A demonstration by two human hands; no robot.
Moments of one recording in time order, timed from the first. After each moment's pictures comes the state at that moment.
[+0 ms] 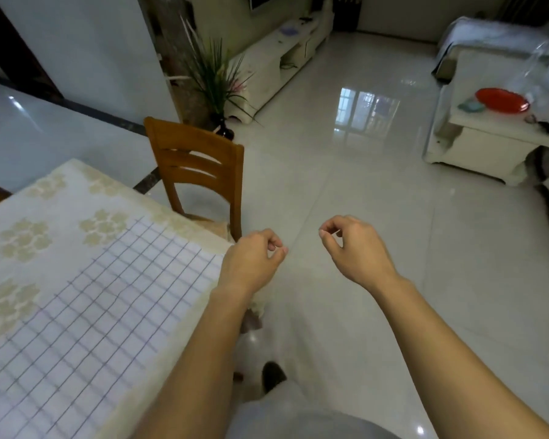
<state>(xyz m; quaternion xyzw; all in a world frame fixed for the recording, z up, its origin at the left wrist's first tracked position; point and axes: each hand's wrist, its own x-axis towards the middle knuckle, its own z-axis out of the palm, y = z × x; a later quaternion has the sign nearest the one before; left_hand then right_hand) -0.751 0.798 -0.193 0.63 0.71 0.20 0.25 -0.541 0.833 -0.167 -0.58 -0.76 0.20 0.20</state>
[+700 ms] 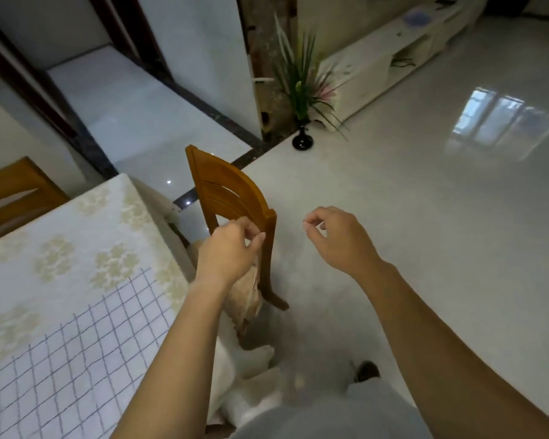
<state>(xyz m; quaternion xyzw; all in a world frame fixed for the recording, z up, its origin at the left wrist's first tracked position) -0.822 1.096 -0.171 0.45 0.86 0.19 0.15 -0.647 1.222 -0.186 -0.39 -0.85 0.31 0.17</state>
